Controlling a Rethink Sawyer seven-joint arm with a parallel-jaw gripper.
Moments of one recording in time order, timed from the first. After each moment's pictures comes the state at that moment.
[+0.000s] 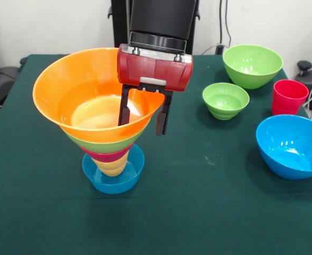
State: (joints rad) arm -0.29 -0.63 0.10 1.42 -0.38 0.30 1.83
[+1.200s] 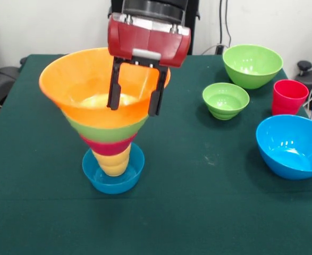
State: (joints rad) arm -0.29 -0.72 0.10 1.42 -0.38 0.35 1.83
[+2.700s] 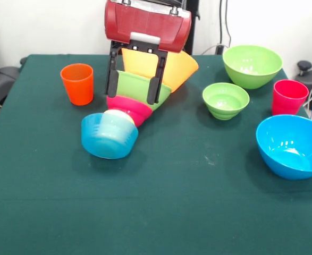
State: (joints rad) arm -0.30 -0.75 0.11 1.42 -0.38 0.39 1.83
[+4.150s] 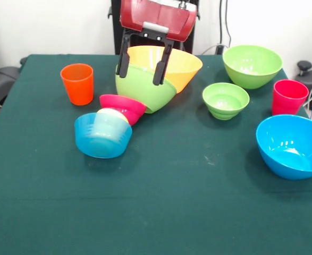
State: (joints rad) arm -0.21 -0.79 -0.01 1.53 -0.37 0.39 1.83
